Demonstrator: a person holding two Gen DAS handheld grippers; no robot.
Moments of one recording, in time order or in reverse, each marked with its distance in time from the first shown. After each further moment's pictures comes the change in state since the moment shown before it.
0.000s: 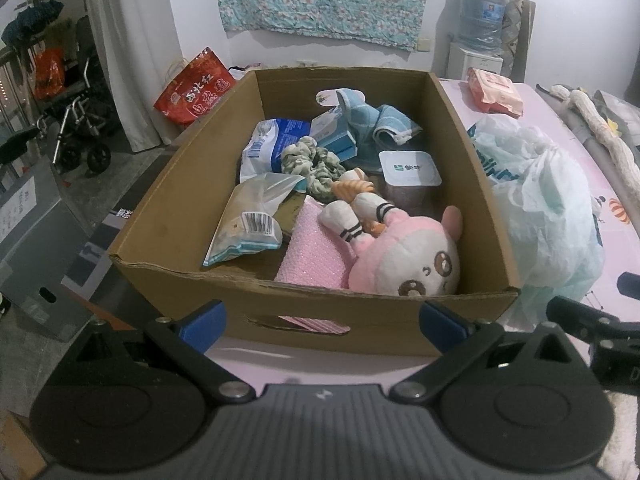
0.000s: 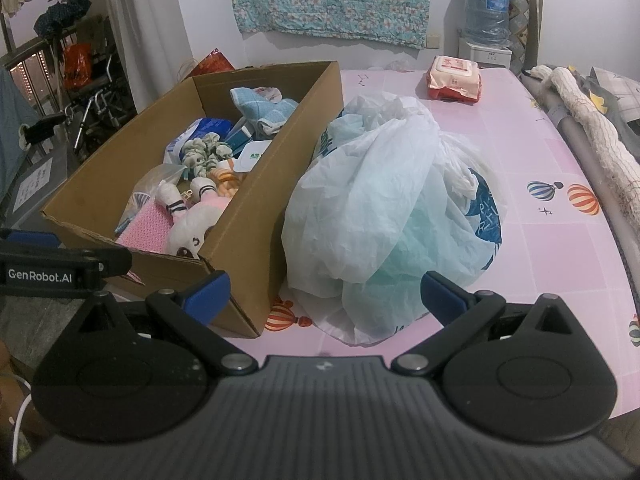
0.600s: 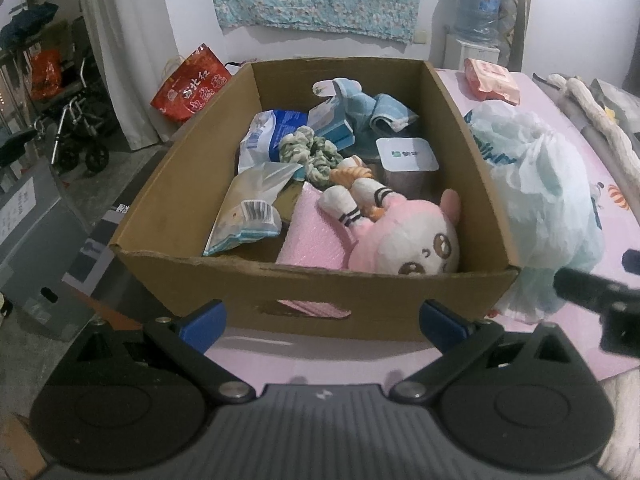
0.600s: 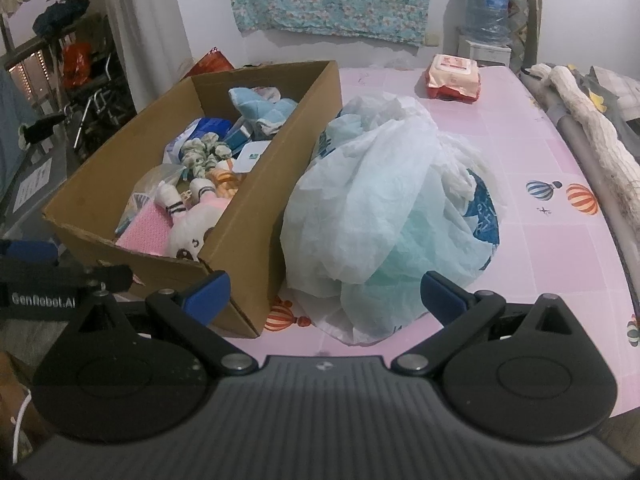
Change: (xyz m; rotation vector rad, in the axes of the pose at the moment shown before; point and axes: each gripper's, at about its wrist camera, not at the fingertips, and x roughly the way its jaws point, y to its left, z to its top) left arm -0.002 0.001 -0.008 0.024 0.018 0.001; right arm -0.005 -0.002 0.004 0.010 -0.001 -0.003
